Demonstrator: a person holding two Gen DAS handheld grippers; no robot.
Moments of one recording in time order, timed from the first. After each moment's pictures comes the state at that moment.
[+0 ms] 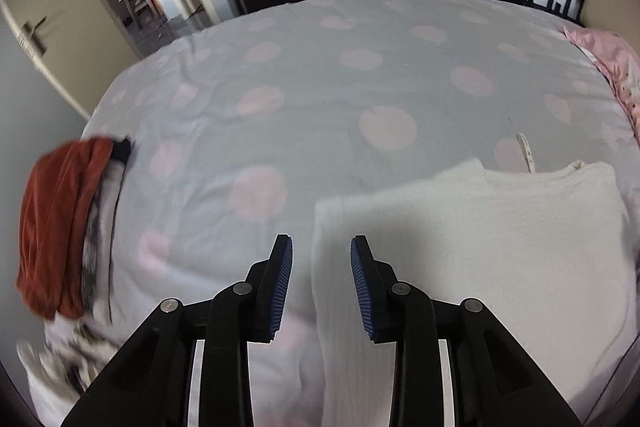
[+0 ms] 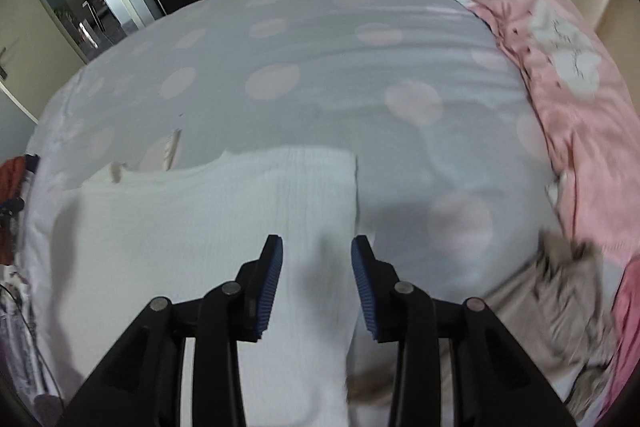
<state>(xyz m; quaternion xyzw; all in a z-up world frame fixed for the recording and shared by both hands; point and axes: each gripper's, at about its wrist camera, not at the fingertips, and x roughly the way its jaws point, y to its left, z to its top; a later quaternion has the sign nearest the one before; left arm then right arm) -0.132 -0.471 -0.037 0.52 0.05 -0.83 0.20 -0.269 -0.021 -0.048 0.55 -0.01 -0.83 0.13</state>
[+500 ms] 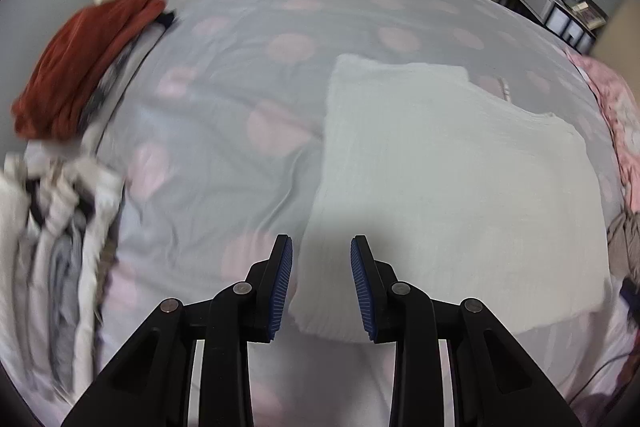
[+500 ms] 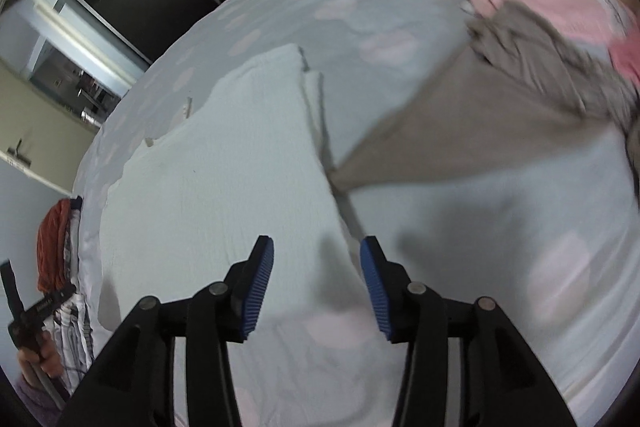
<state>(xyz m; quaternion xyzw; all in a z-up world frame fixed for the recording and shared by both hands) 0.030 -0.437 -0.072 0.51 0.17 -0.81 0.23 -0.107 0.069 -0.085 0.54 -0.16 -0.81 0.14</state>
